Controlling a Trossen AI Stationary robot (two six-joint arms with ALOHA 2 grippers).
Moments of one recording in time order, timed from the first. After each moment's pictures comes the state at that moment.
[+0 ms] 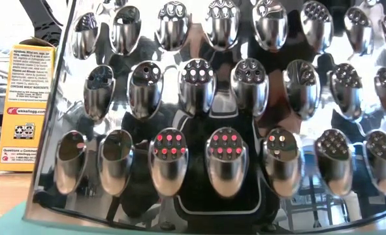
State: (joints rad) left arm 0.26 1.53 0.52 0.53 0.25 -0.20; right arm -0.37 2.05 0.79 1.46 0.50 0.01
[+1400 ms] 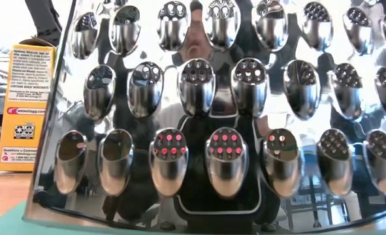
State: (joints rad) left arm 0.19 1.64 0.52 0.49 0.00 0.11; right arm -0.08 1.76 0.78 0.93 0.34 -0.15
